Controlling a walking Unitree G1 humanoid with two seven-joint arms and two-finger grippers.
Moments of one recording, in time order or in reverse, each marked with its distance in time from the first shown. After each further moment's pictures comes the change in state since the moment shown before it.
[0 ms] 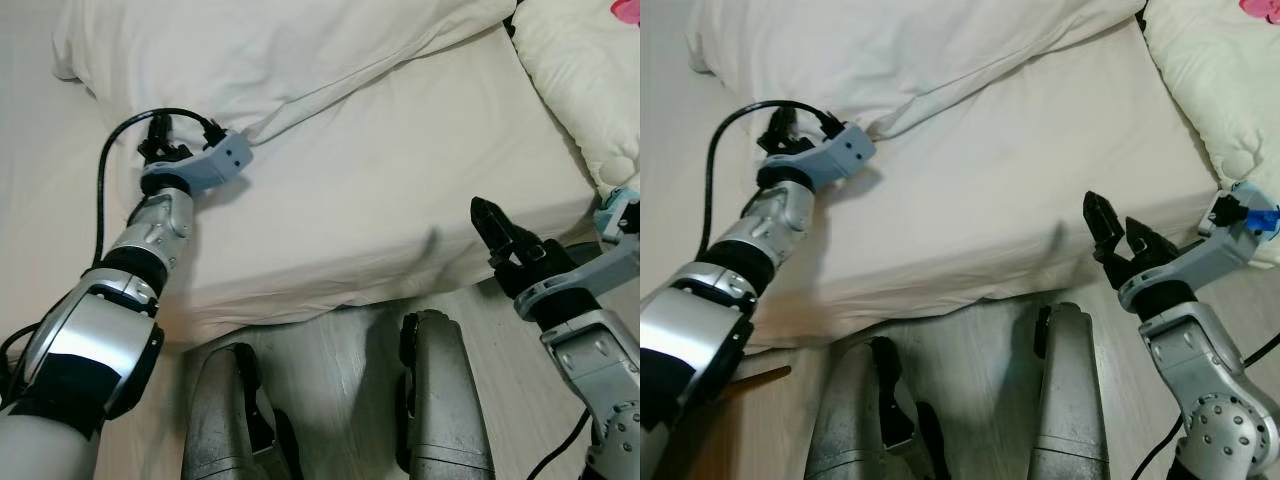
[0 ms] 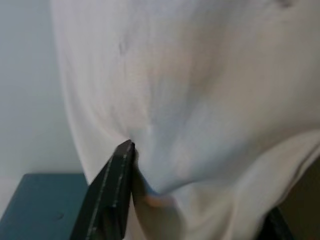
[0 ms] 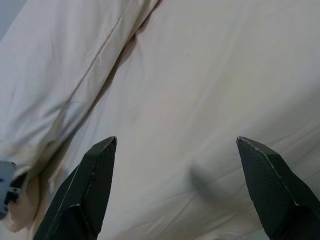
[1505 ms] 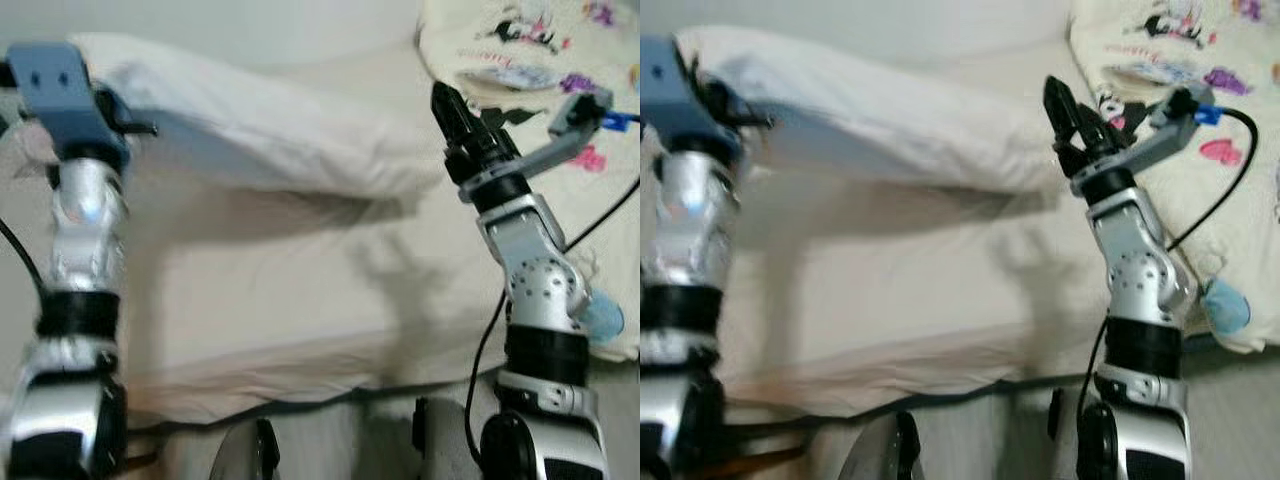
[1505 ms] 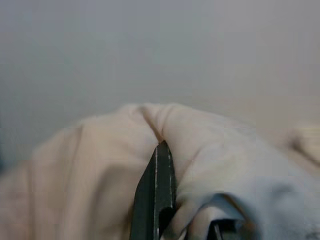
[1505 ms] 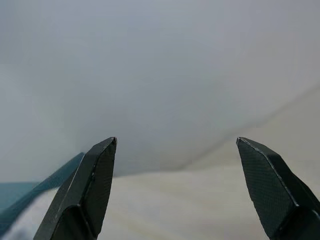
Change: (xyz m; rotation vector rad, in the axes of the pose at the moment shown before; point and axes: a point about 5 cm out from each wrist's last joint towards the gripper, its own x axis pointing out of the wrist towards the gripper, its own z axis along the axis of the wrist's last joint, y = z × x) left arm -0.049 0.049 -0.002 -1.232 -0.105 0.121; right arm 0.117 0.045 0.010 0.078 -0.177 0.396
